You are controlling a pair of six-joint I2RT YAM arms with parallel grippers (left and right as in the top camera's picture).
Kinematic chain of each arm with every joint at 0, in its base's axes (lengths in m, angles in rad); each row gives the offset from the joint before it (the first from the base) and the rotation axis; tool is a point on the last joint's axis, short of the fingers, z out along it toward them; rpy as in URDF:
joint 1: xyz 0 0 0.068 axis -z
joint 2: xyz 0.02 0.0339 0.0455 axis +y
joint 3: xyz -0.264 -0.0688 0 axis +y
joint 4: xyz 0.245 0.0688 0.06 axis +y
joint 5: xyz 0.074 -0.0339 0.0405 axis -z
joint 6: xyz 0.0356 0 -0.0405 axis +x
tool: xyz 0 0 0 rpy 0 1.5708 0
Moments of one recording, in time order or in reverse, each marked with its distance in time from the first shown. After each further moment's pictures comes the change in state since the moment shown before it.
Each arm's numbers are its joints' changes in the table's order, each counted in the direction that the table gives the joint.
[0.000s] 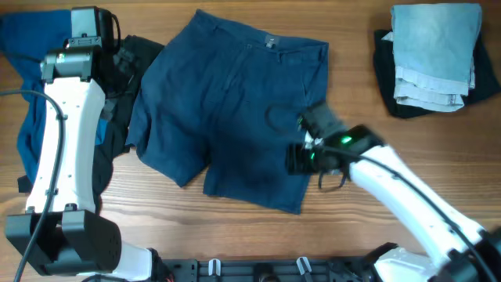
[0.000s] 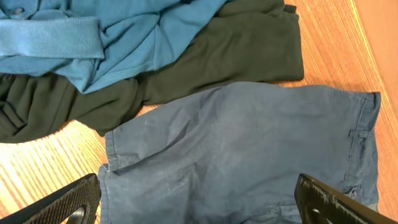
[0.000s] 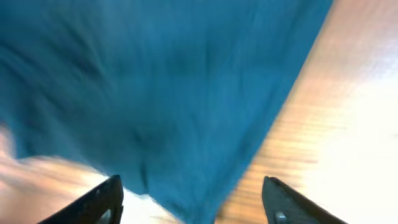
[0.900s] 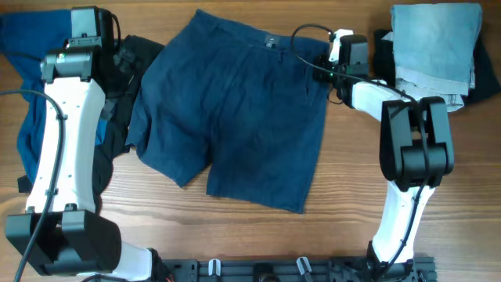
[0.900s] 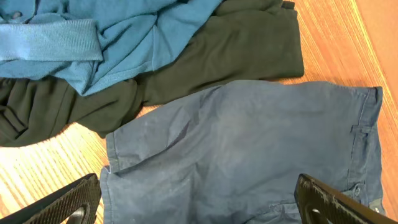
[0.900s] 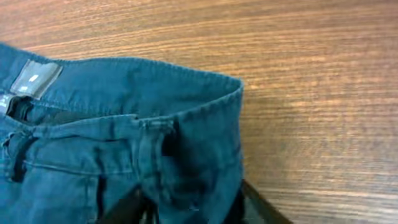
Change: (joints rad) left arm 0.000 0.000 0.000 -0.002 0.003 0.026; right arm 0.399 0.798 -0.317 -0.996 -0.014 -0.262
